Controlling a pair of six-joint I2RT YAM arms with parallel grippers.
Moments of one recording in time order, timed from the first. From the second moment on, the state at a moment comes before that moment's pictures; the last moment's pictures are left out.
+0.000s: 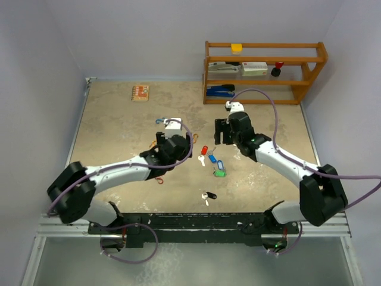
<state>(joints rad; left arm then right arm) -0.90 1.36 0.76 -0.02 -0.65 -0.58 0.52 1.41 0.89 -0.14 0.19 0.28</state>
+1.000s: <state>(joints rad) -0.81 2.00 1.19 0.07 -0.48 -0.36 0.52 1.14 0.79 -0.26 0.25 0.29</state>
